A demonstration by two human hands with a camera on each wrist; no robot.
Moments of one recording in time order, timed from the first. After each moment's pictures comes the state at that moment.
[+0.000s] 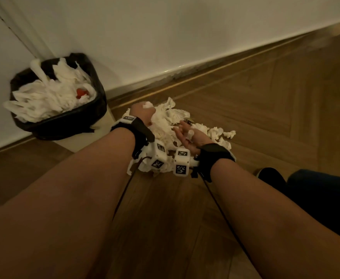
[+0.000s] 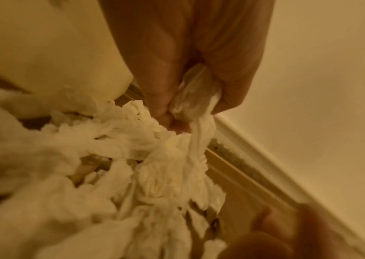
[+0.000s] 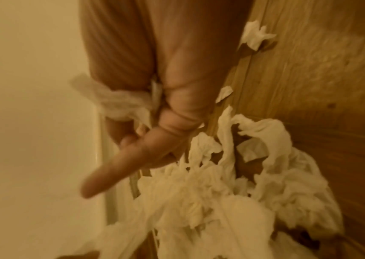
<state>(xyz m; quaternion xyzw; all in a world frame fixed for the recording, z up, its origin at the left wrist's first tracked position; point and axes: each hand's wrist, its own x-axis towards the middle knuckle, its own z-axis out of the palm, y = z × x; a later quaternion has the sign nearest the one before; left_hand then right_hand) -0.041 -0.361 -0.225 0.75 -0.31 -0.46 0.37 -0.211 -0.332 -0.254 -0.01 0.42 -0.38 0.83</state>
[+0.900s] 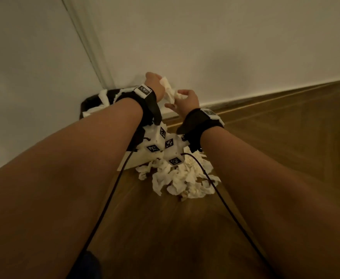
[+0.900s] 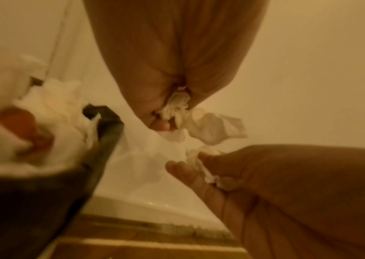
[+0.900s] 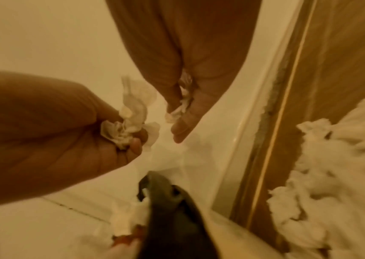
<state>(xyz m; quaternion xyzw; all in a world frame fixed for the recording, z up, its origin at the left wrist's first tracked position) 0.031 -0.385 -0.075 0.78 -0.47 -0.25 0.34 -0.062 -0.412 -0.135 -0.46 0.49 -0.40 0.62</state>
